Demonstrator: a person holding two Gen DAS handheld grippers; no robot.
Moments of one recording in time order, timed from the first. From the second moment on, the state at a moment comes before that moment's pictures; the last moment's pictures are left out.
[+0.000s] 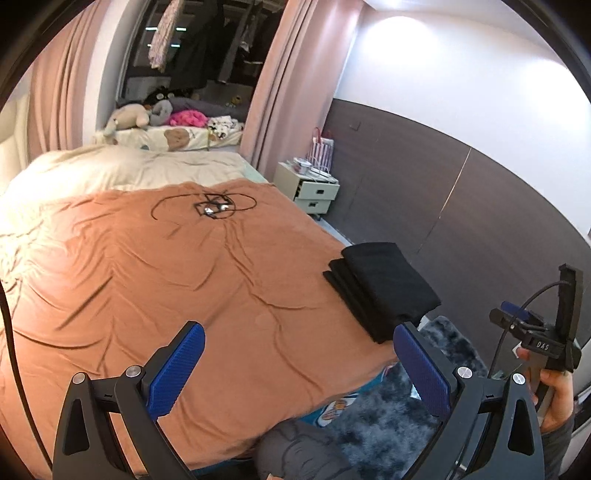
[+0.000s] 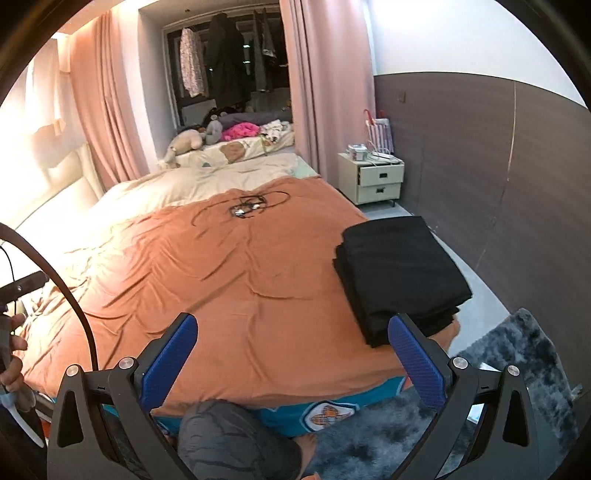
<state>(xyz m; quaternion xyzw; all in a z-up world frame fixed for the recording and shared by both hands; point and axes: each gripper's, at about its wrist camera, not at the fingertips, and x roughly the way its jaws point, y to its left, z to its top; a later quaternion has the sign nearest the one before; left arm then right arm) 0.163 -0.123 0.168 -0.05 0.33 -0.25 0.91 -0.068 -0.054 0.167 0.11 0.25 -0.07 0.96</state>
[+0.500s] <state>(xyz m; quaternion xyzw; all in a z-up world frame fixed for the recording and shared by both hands) 0.097 -0.070 0.149 -0.01 0.31 -0.21 0.93 -0.087 -0.031 0.137 0.12 0.25 0.00 0.96</state>
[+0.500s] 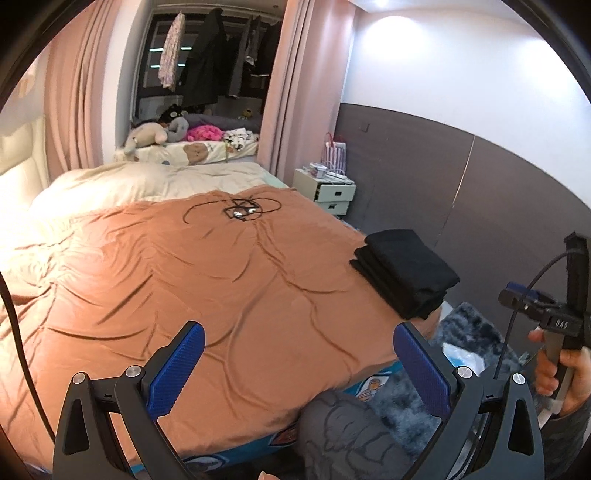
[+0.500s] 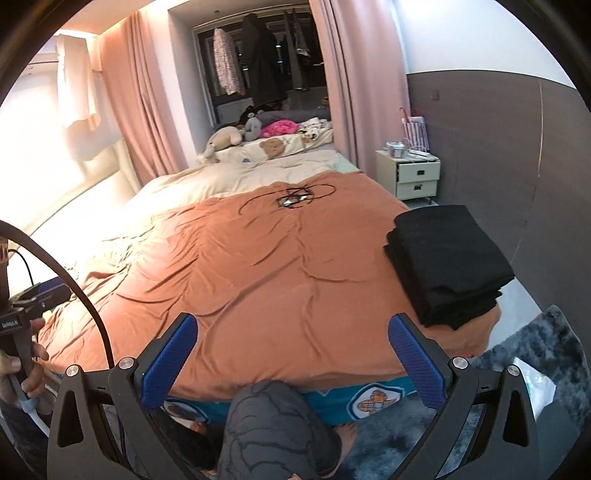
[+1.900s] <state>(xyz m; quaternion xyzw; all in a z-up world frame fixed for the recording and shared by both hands) 0.006 0.023 0.048 -0.05 0.27 -0.11 0.96 -0.110 0.020 0.058 0.11 0.24 -0.02 0.96</state>
